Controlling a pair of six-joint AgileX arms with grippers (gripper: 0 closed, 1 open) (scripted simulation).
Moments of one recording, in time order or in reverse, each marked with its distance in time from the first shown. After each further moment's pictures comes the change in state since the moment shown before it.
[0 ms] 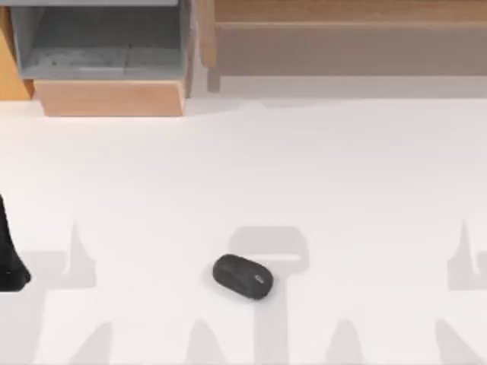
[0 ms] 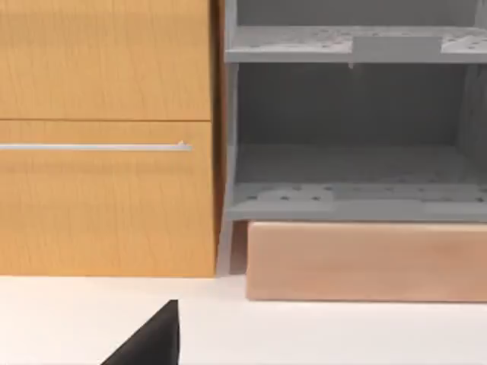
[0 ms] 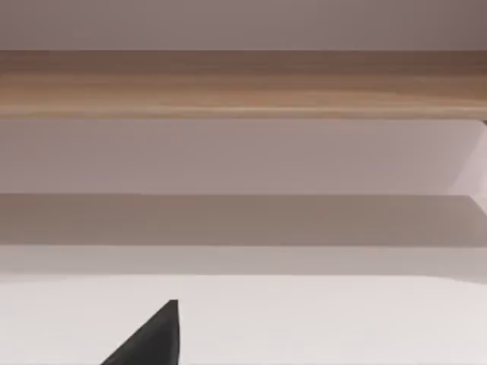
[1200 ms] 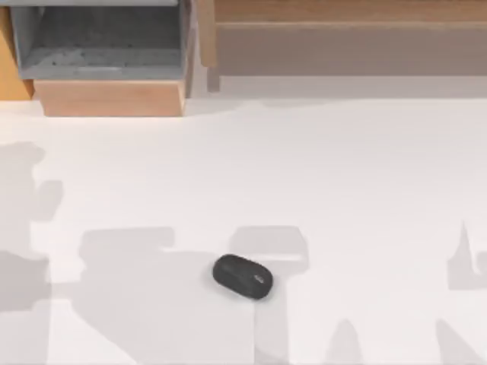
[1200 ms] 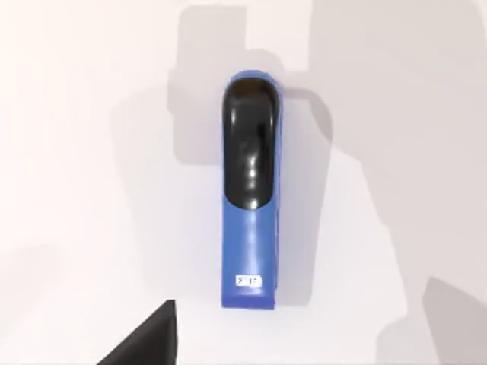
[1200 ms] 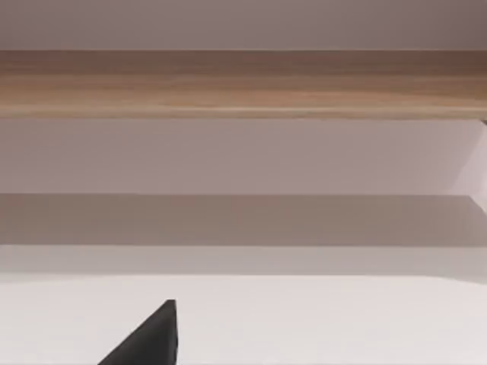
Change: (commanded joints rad) left arm 0.202 1.428 1.000 -0.728 -0.009 0.198; right arm 0.000 0.000 0.000 0.000 0.000 0.000
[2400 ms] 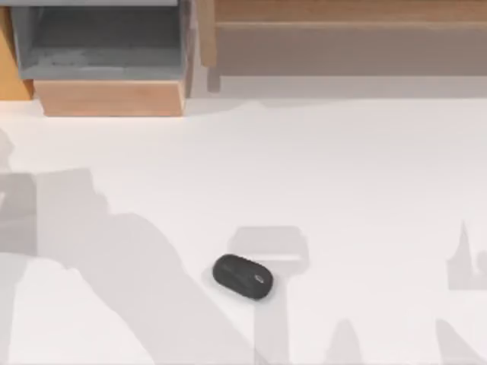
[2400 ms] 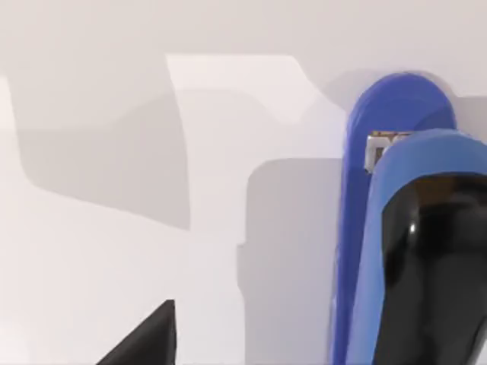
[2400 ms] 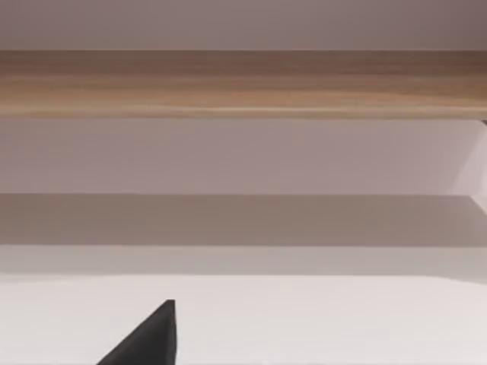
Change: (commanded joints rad) left arm 0.081 0.597 0.366 -0.175 0.008 0.076; right arm 0.000 0.000 0.000 0.000 0.000 0.000
